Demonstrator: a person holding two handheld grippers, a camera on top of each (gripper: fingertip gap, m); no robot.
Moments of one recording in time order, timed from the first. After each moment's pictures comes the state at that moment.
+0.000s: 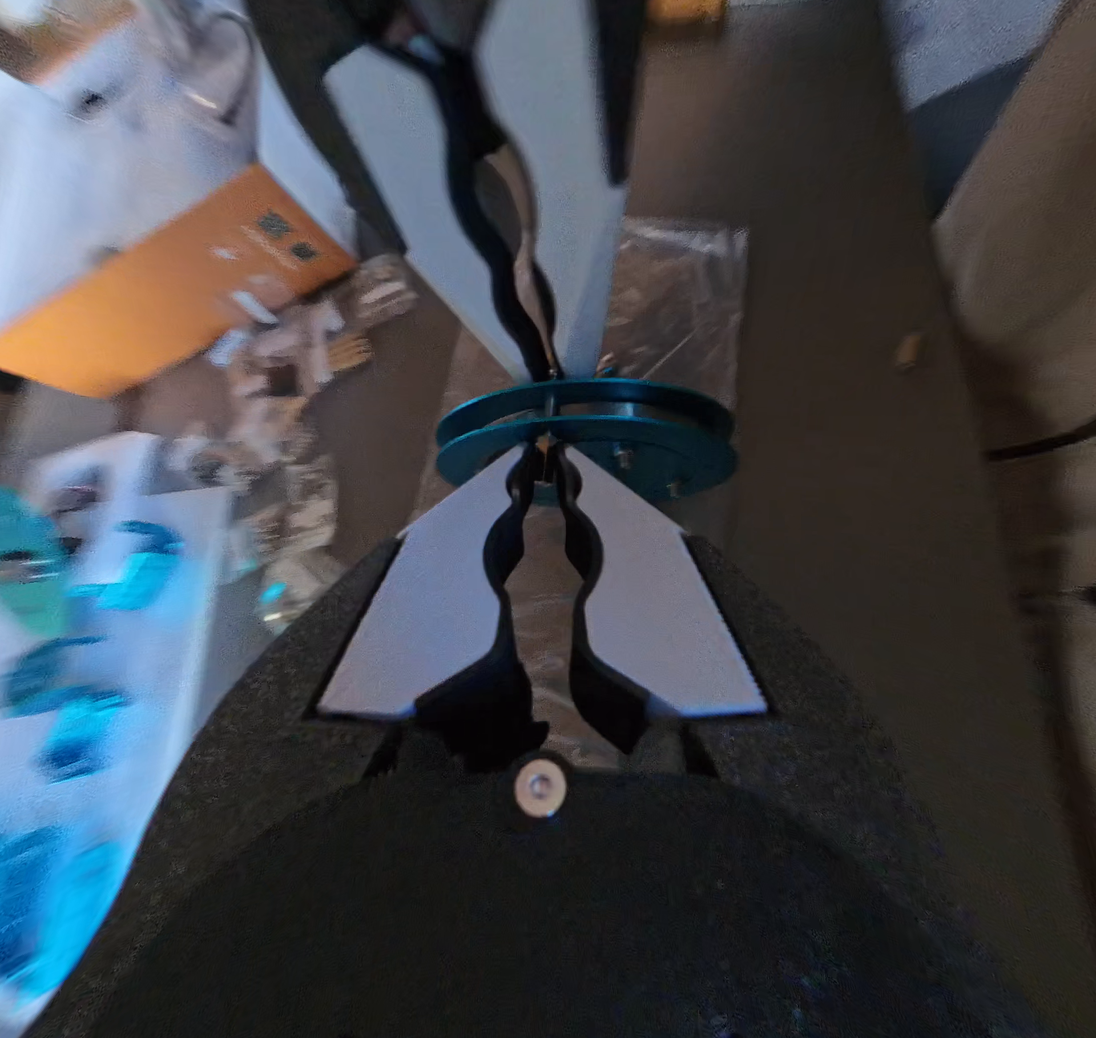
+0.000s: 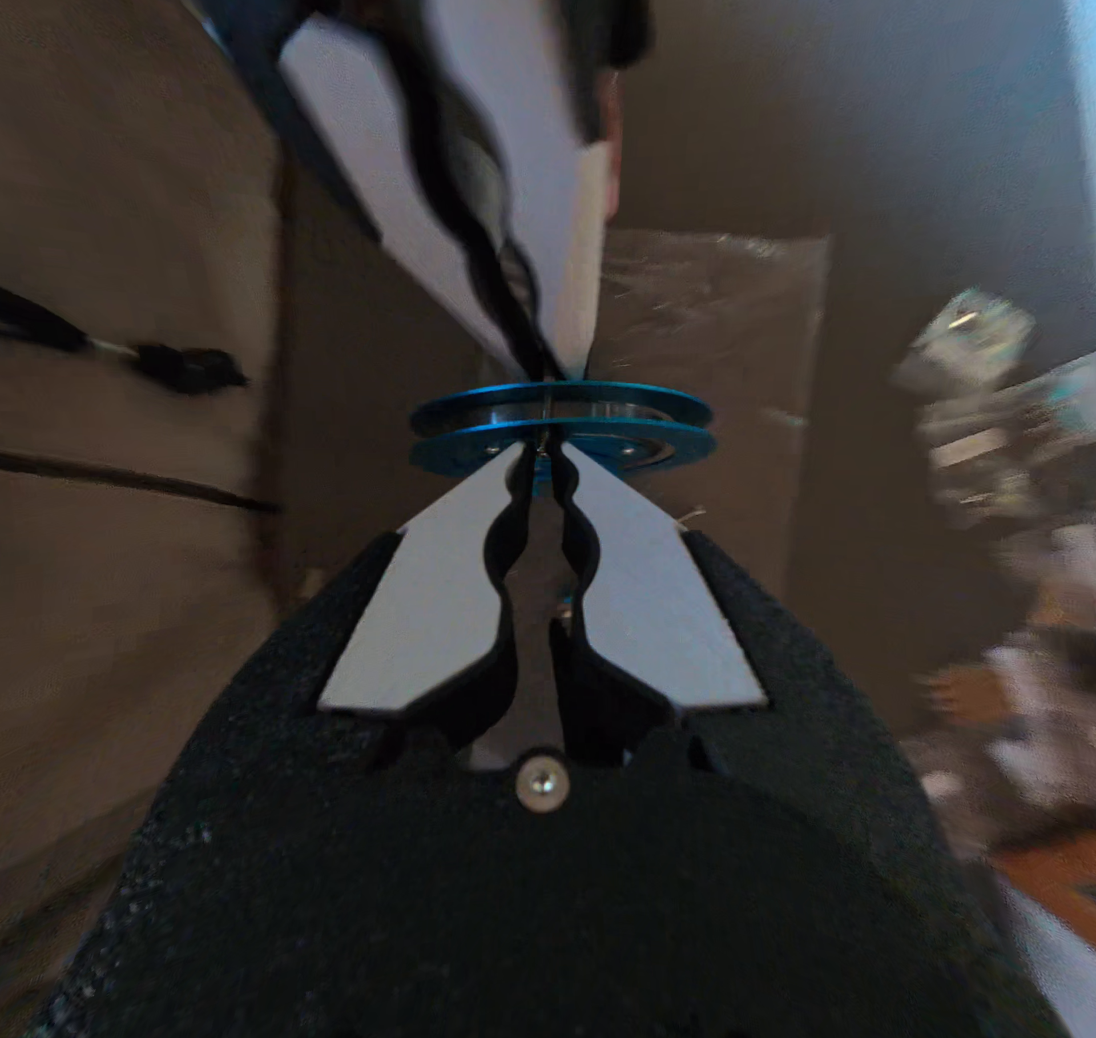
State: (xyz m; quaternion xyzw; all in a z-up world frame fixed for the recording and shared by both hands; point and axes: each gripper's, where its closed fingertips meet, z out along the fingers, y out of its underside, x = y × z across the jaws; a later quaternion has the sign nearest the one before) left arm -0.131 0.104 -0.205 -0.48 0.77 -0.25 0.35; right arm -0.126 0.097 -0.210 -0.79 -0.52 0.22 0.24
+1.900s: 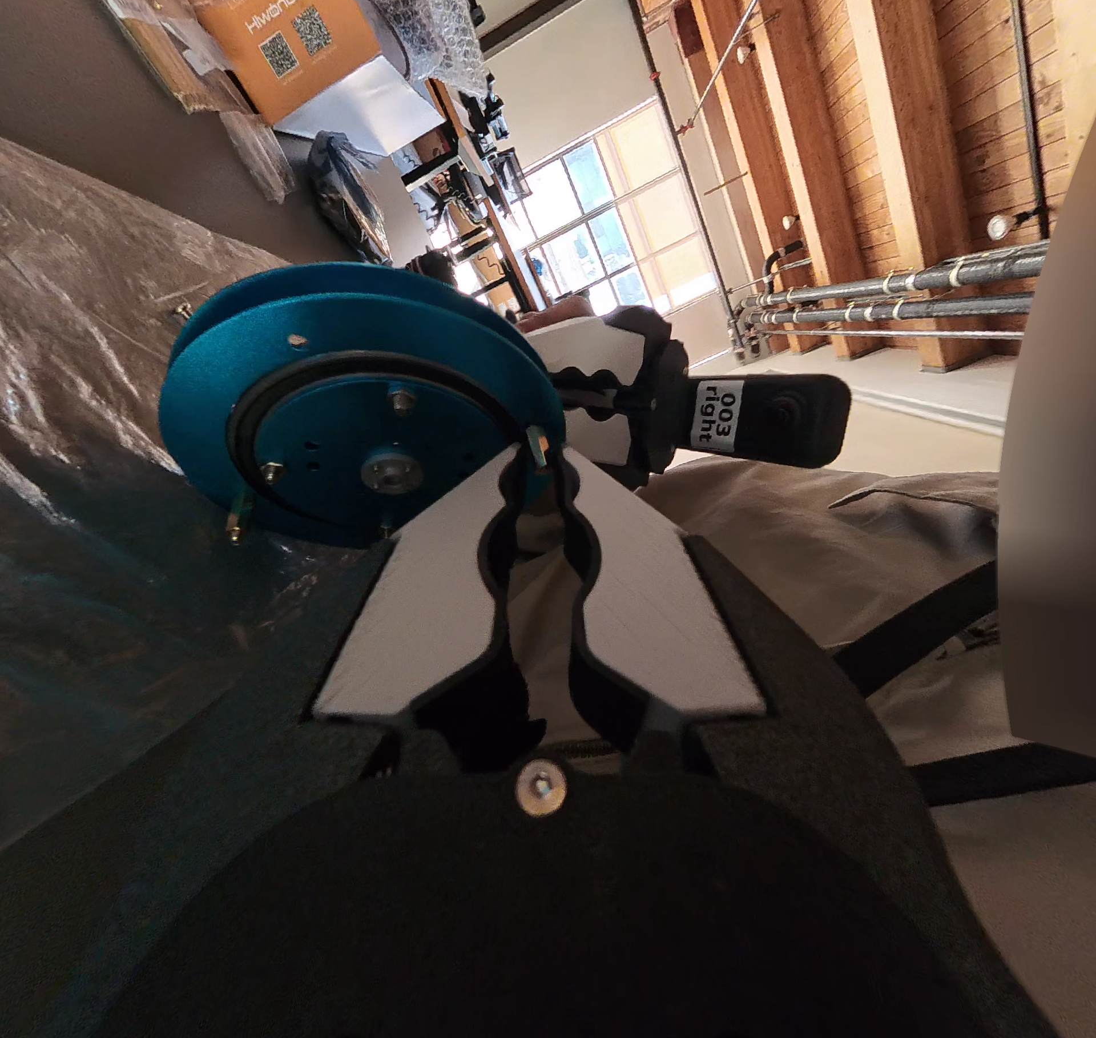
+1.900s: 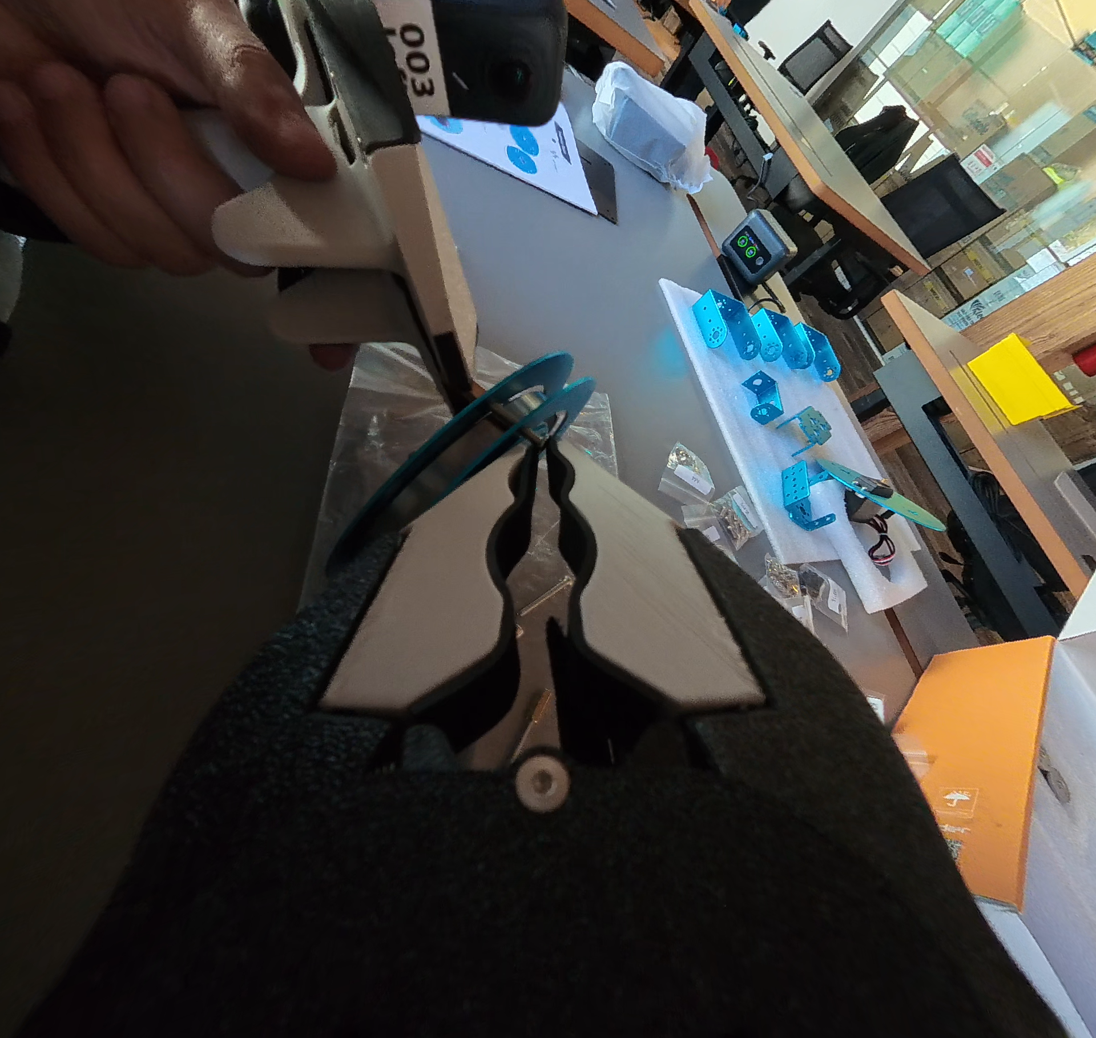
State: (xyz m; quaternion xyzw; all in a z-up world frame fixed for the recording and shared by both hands) left arm -0.134 0.073 -0.193 -0.67 0.18 -0.71 0.12; right arm -0.128 0.104 -0.205 -0.65 -0.52 0.05 0.55
